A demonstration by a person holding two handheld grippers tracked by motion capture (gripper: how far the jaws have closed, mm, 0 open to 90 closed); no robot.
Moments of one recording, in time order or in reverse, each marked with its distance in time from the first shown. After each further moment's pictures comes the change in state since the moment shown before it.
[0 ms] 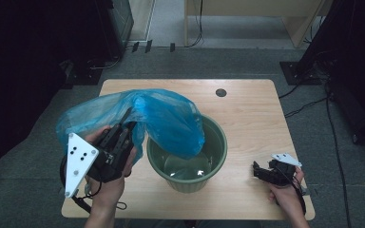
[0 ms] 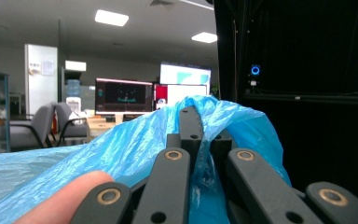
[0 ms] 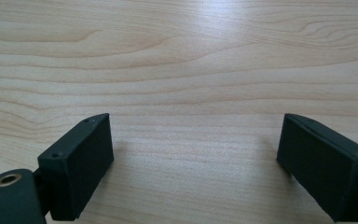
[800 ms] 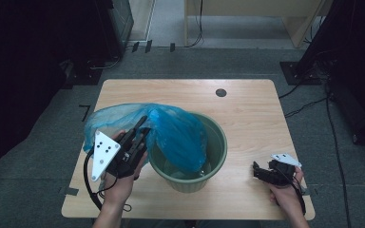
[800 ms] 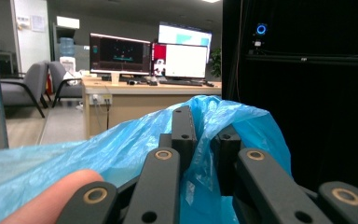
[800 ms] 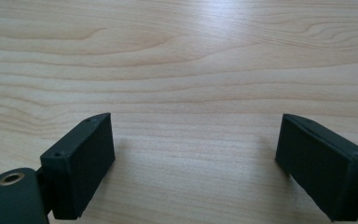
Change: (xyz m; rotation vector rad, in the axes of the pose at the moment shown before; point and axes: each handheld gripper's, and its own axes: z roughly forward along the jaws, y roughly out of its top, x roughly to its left) left arm 0.009 -0.054 0.012 0.150 0.001 -0.046; right arm 0.001 0.000 -0.001 0.001 0.006 -0.013
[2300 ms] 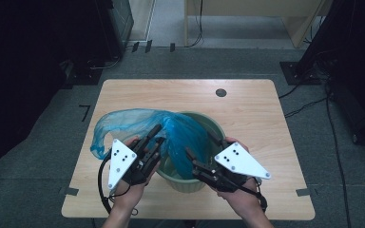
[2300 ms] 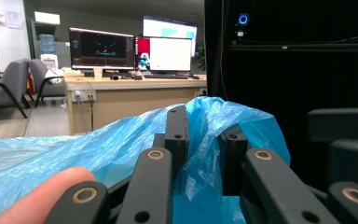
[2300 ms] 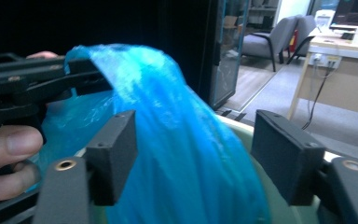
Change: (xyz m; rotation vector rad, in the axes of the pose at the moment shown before) left arm -0.023 -0.014 0.002 0.012 -0.064 0.031; right arm 0.199 0.117 -0.178 -0.536 0.462 -0.233
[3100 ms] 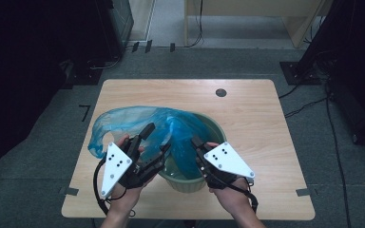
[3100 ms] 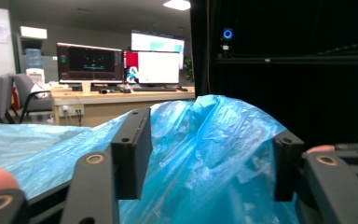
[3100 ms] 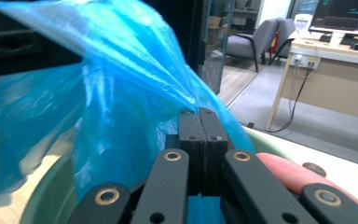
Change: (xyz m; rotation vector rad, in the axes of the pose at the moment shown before) left arm -0.002 0.006 -0.008 -0.041 -0.070 0.029; right arm 0.004 -0.012 0.016 -0.005 -0.077 -0.021
